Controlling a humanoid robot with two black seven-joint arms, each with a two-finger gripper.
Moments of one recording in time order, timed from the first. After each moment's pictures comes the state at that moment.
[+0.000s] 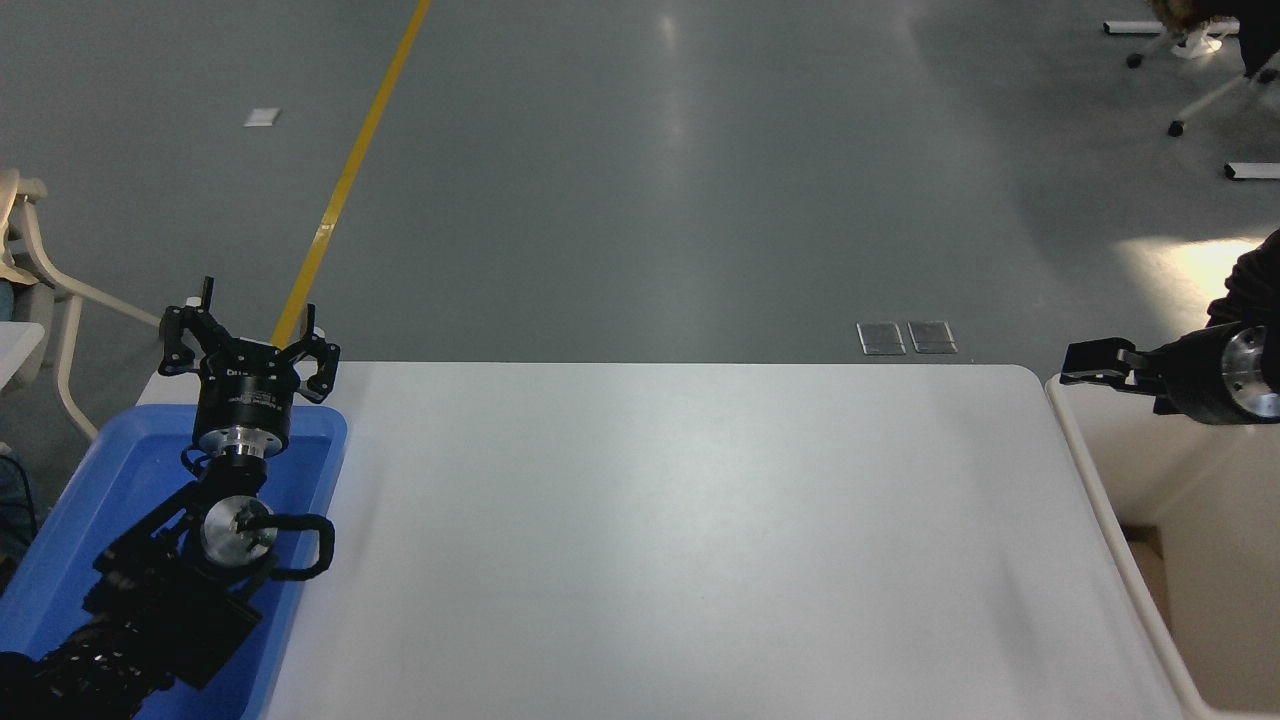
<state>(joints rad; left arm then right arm) -0.61 0.19 -0.96 -0.40 -0.12 -0.55 -0.56 1.91 -0.75 -1.07 1.39 -0.43 0.39 -0.02</state>
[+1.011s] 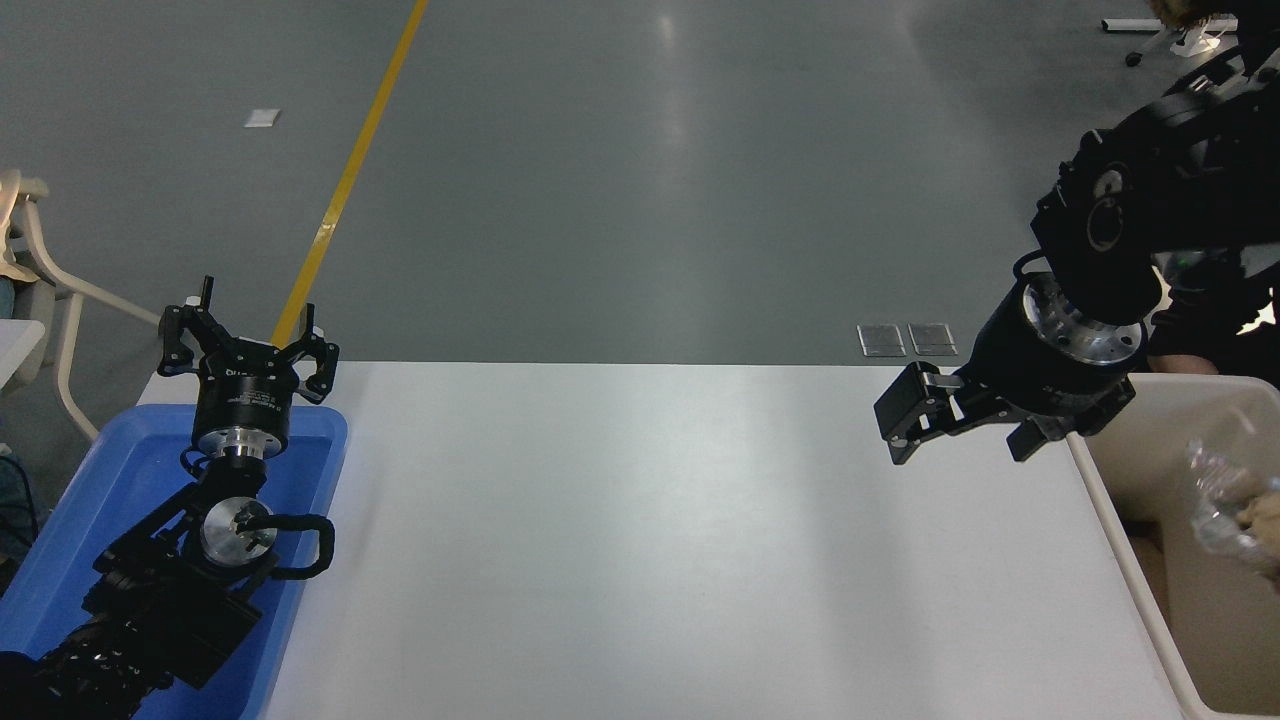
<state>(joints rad) -0.61 0.19 -0.96 -0.40 -0.12 -0.55 -0.56 2.36 -0.21 -1.35 1.61 -0.02 0.66 -0.03</state>
